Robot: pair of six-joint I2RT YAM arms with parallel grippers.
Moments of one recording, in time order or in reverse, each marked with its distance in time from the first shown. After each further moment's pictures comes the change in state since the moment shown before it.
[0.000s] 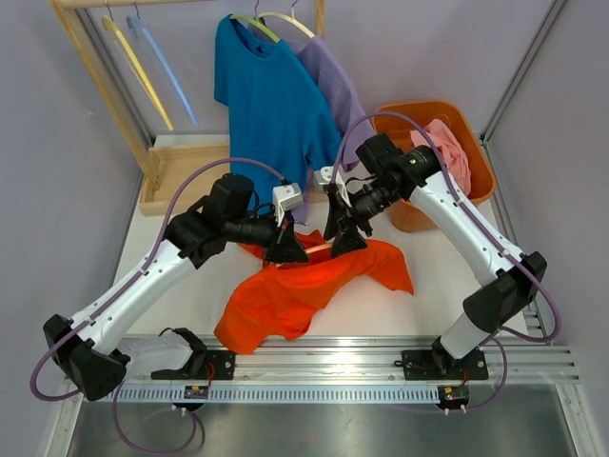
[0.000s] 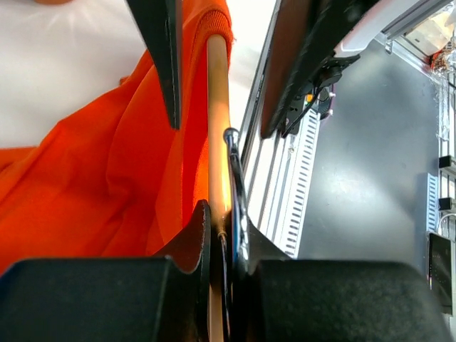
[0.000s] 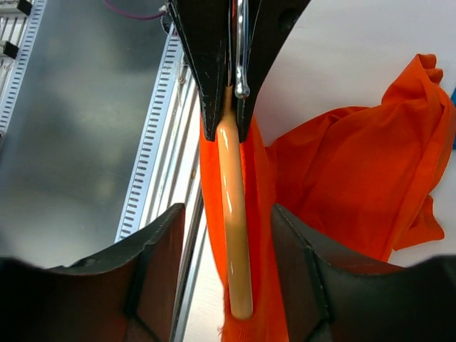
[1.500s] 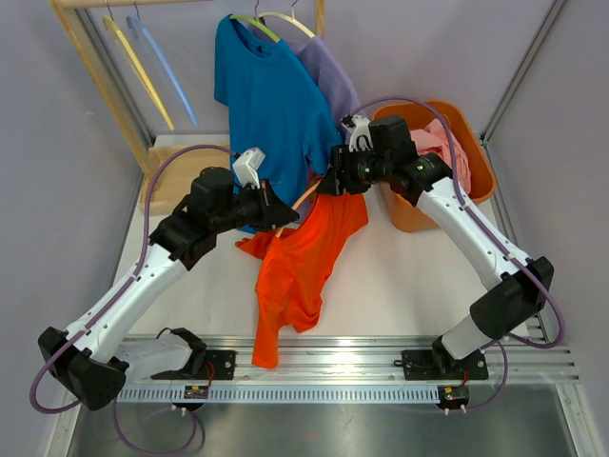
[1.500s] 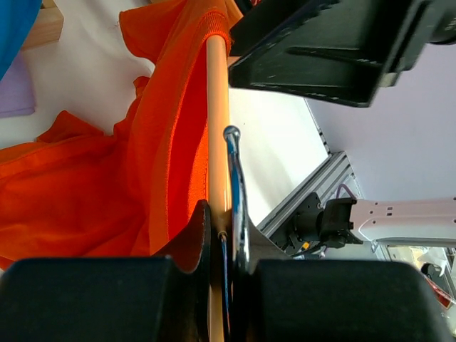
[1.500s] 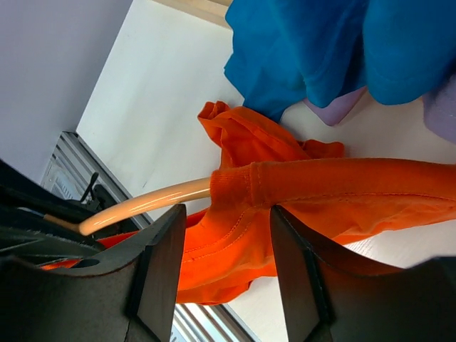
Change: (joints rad) left arm 0.087 -0.052 -0.047 0.196 -0.415 -0.575; right arm -0.059 -0.068 -0.119 0.681 0.617 1.224
